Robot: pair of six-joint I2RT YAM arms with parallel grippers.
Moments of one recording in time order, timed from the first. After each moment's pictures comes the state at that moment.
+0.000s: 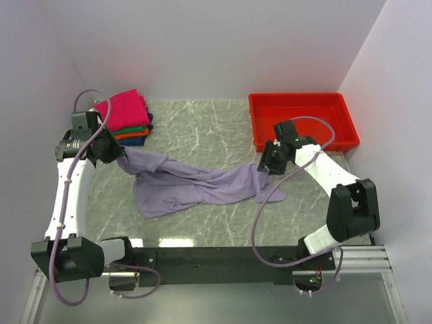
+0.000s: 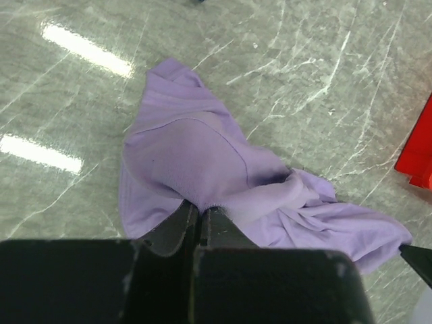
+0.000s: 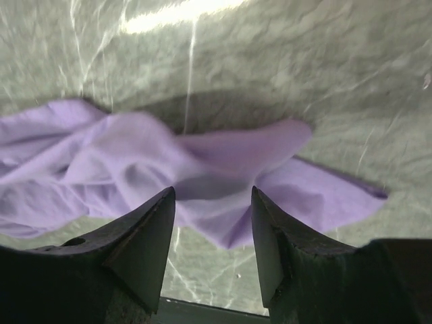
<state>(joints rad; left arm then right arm) 0.13 1.19 1.26 -0.89 0.10 -0.53 0.28 1.50 1.10 -0.72 -0.09 0.57</state>
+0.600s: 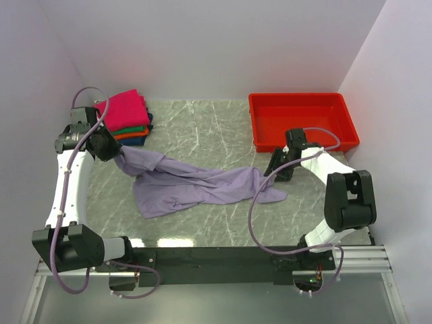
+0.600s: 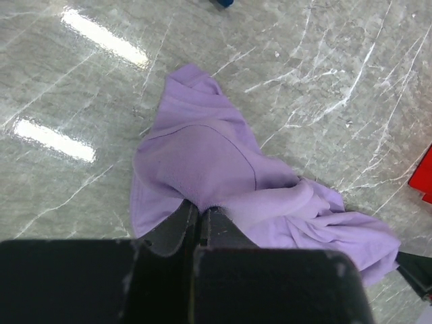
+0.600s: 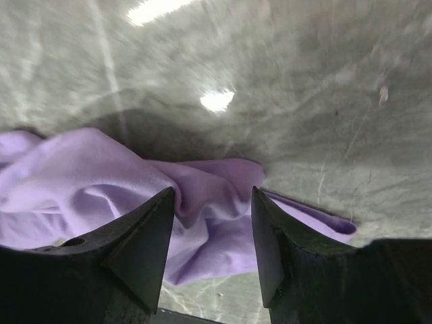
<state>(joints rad) 0.15 1.27 1.31 -0.93 0.06 -0.53 0.11 1.59 0.98 -0.58 -0.20 0.54</state>
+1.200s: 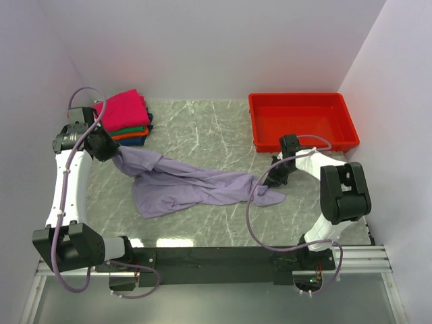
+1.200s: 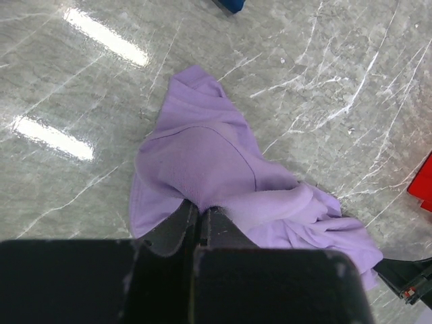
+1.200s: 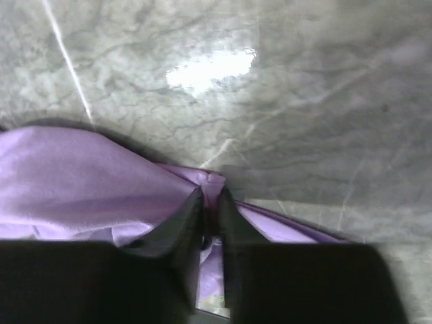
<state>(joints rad) 0.18 1.27 1.31 -0.93 0.07 -0.53 0.14 1.67 0.93 -0.55 -0.25 0.54</state>
